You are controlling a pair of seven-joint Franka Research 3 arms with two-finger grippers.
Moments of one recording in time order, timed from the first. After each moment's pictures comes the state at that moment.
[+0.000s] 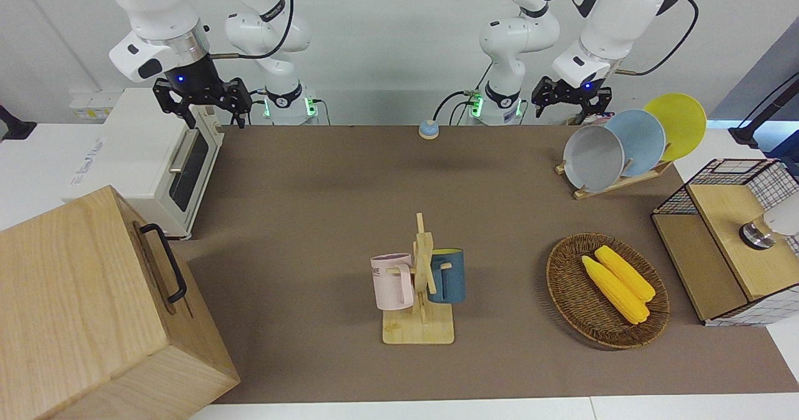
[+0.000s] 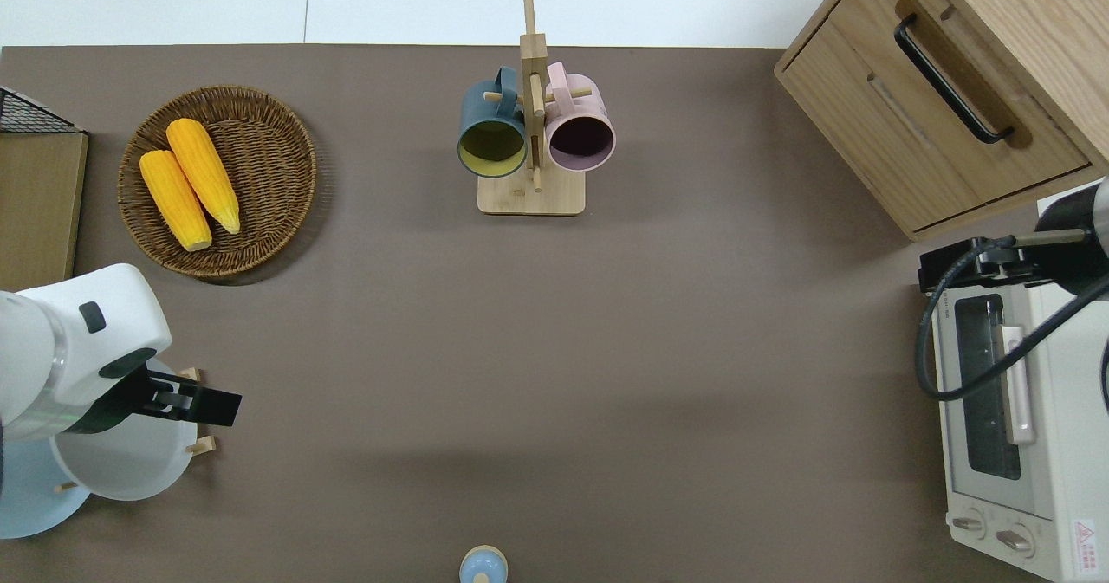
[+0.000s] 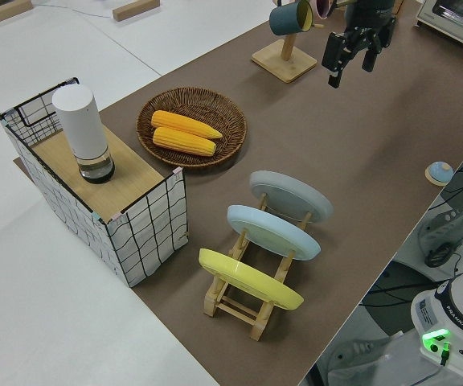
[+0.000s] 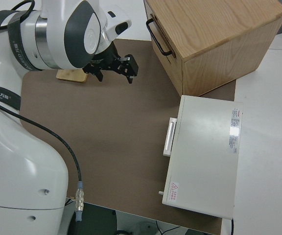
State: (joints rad) left arm 0.16 -0.23 -0.24 -1.92 -0.06 1.57 0.20; right arm -0.10 0.03 0.15 -1.48 -0.03 1.46 0.05
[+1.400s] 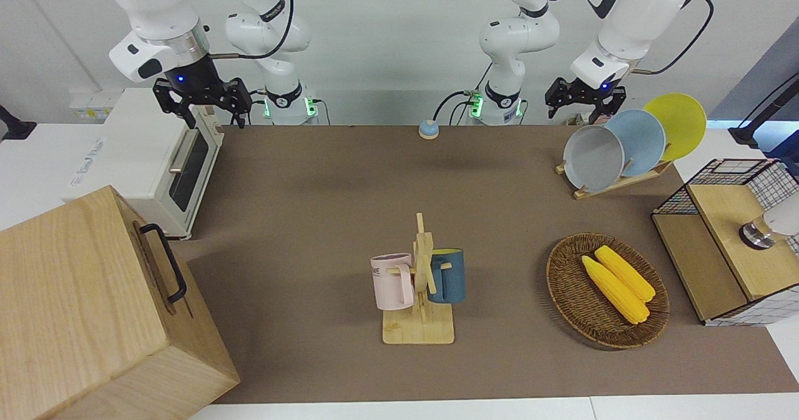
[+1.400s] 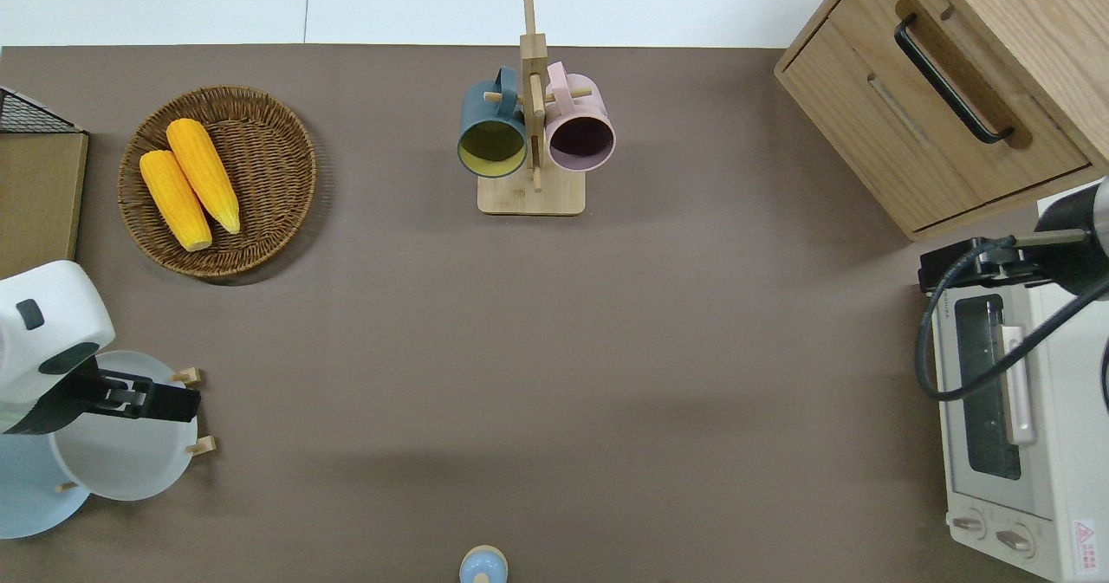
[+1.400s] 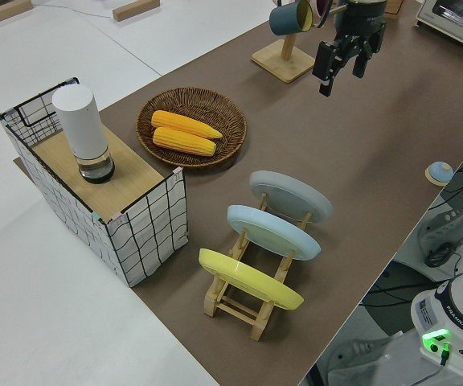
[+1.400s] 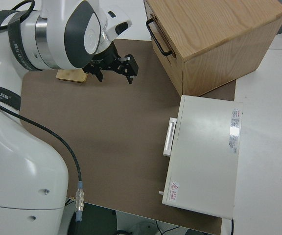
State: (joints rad) left arm 0.16 -0.23 -0.17 -1.93 -0.05 1.57 0.22; right arm -0.10 0.03 0.15 -1.48 -0.03 1.46 0.05
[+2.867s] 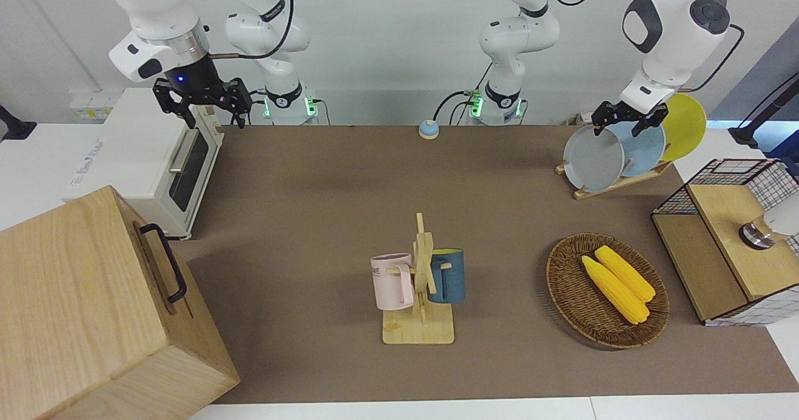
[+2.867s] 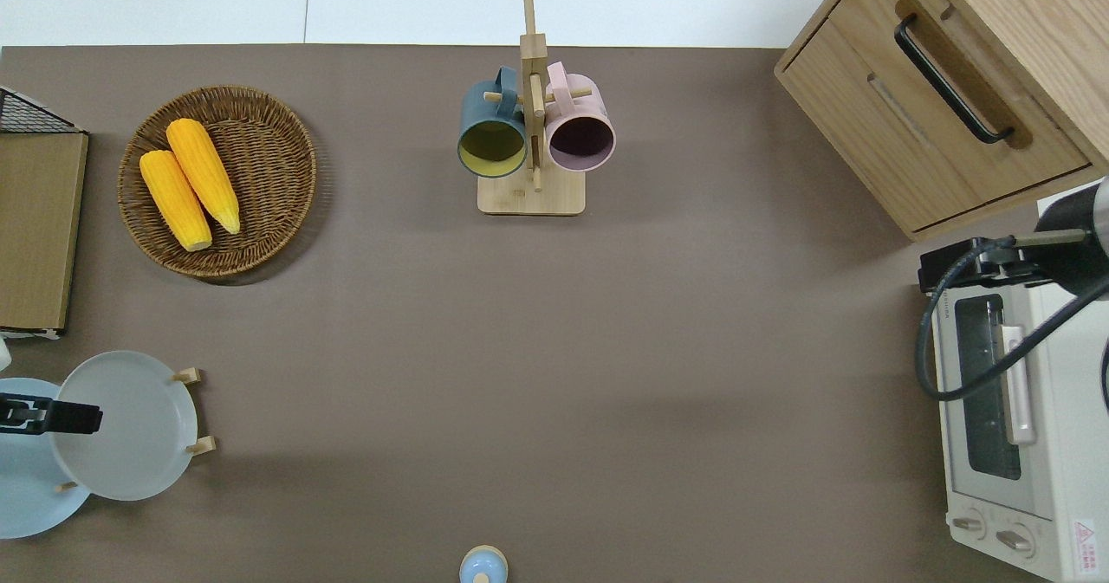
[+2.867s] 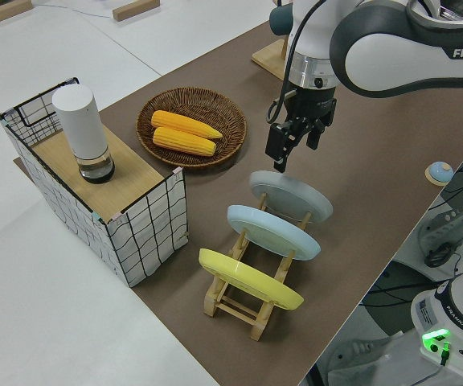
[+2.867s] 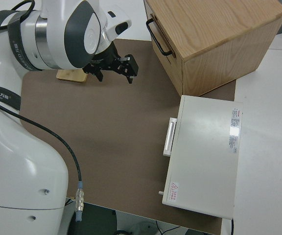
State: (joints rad) left arm 0.17 -0.23 0.06 -2.14 0.10 1.79 0.32; right arm -0.10 0.03 0.15 -1.48 -0.03 1.46 0.05
